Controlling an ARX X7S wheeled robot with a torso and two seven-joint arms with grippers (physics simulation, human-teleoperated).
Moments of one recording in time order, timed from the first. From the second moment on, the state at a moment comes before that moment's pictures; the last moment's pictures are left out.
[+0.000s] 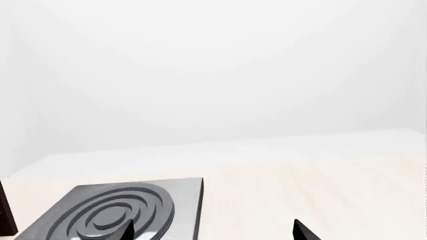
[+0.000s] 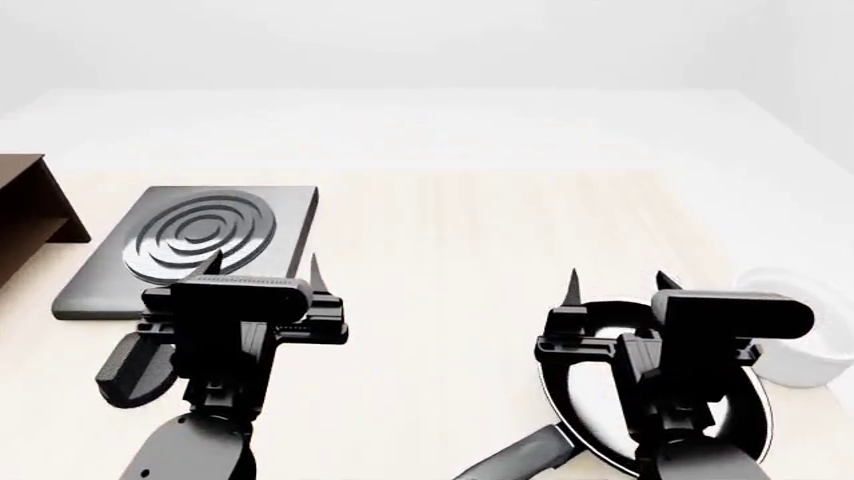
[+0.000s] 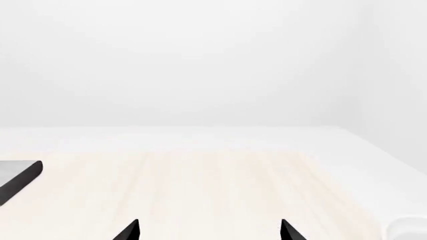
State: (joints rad) left arm -0.26 -0.19 0.14 0.49 -0.14 -0.63 -0.21; right arm 0.20 0.23 -0.03 -0.64 0.30 0.78 0.27
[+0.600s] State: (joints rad) left arm -0.50 -0.35 0.16 0.72 -0.71 -1.36 0.03; right arm 0.21 0.25 -0.03 -0.64 0.31 0.78 0.28
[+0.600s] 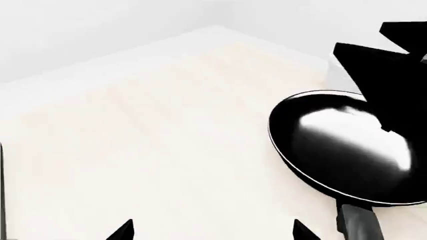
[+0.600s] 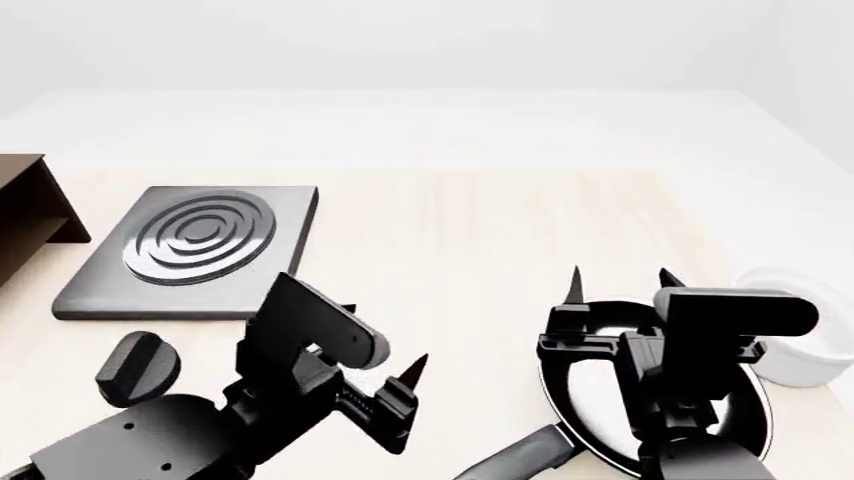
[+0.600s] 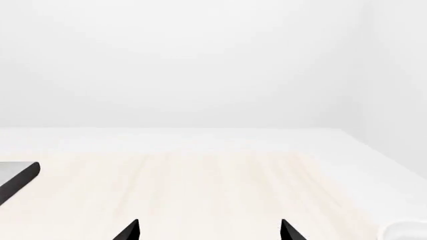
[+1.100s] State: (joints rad) left arm -0.63 -0.40 0.23 0.64 -1.16 -1.53 -0.09; right arm 0.21 0.26 -0.05 -0.63 0.32 0.77 0.29
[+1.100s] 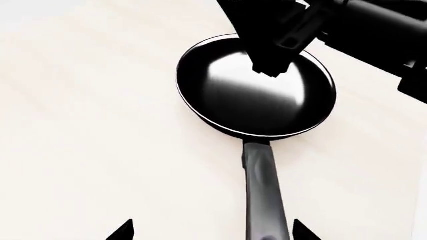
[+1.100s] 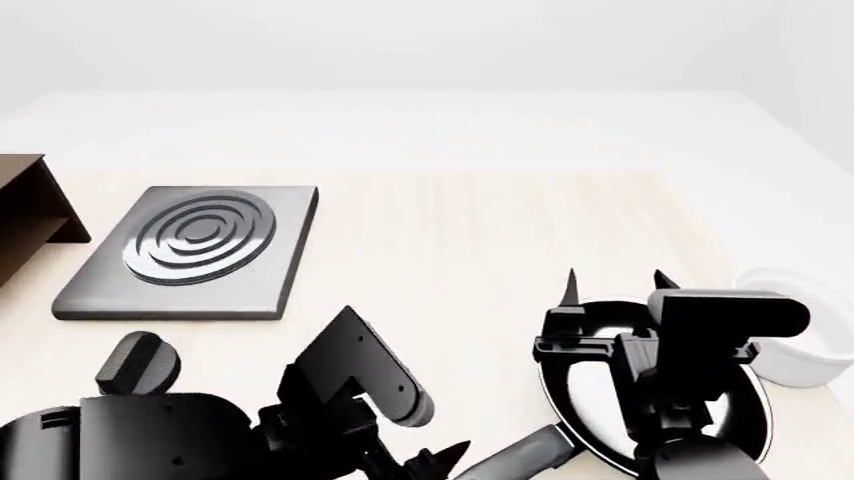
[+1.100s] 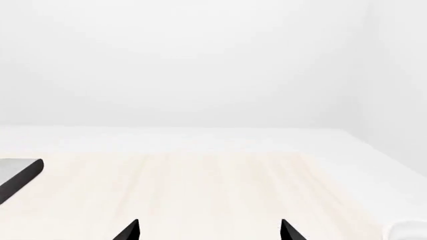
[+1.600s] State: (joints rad) left arm -0.70 -0.34 0.47 0.53 -1.27 -1.50 -0.23; right arm 0.21 0.26 -0.06 -0.62 0.33 0.75 0.29
